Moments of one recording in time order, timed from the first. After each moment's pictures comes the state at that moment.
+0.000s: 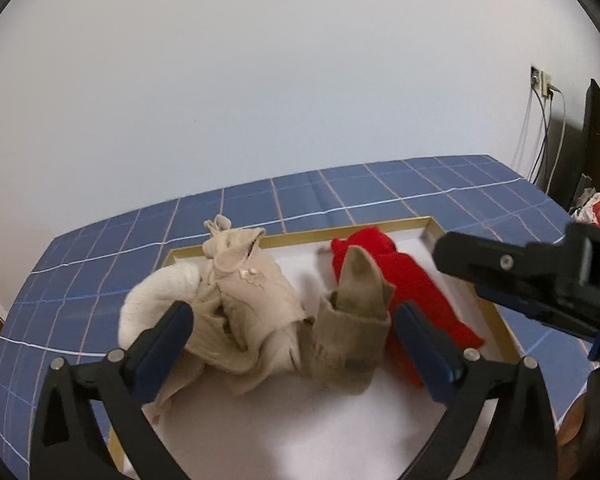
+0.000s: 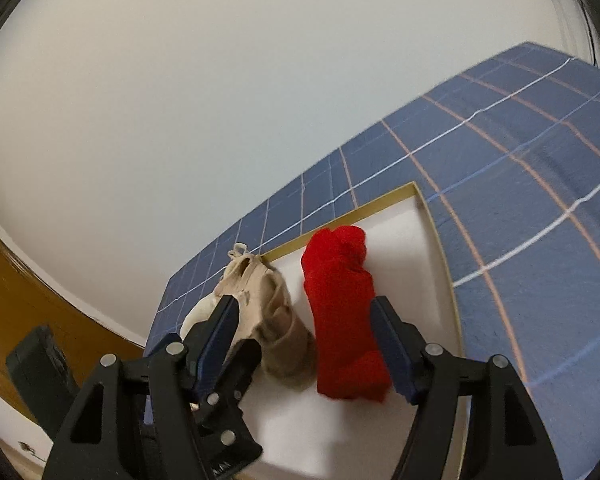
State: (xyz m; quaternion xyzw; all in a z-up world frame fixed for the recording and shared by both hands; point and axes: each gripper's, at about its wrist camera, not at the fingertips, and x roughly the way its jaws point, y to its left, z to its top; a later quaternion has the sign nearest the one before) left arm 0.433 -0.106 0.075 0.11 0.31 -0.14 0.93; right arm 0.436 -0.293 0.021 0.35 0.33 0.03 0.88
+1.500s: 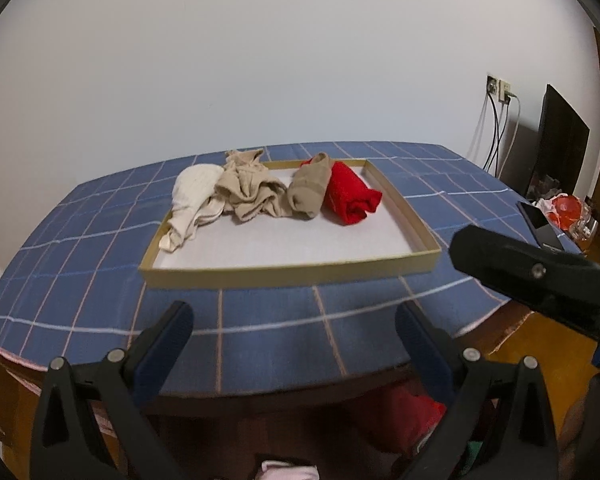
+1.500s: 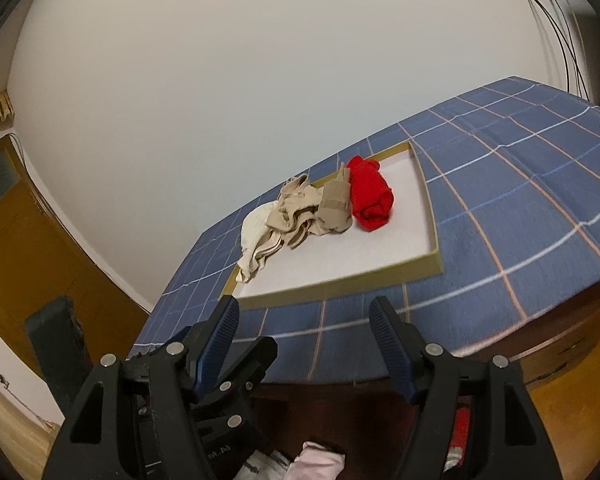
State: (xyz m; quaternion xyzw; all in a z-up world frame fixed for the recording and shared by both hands) left arm 0.249 -0.038 0.058 0.06 0.31 -0.16 0.93; right arm 0.238 -0.212 0.033 0.29 0.29 0.06 0.91
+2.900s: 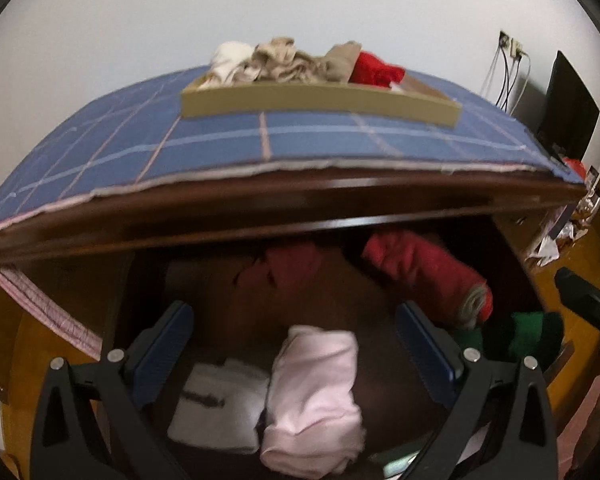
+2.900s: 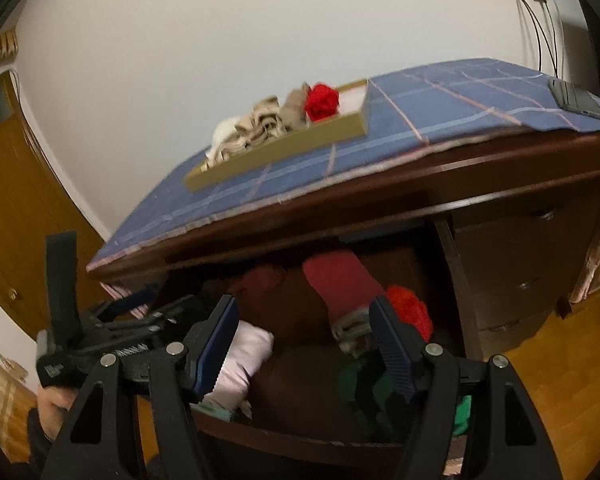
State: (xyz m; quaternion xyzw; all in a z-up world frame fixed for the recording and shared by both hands) left arm 0.180 0.025 -0.036 0.06 0.41 -0.14 0.90; right arm 0.120 -0.197 -0.050 0.20 0.35 0.04 0.91
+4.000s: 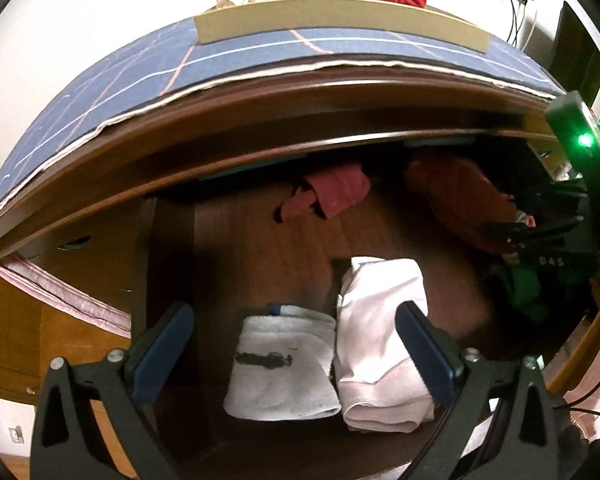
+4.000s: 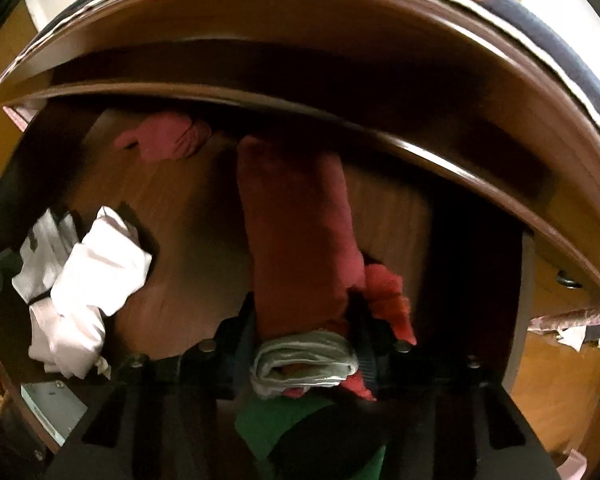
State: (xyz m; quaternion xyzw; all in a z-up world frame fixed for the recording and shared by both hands) left arm 0.193 0.056 -0.068 0.12 0.49 -0.14 0.85; right arm 0.248 -0.158 -0.143 -0.06 0.61 0.04 0.79
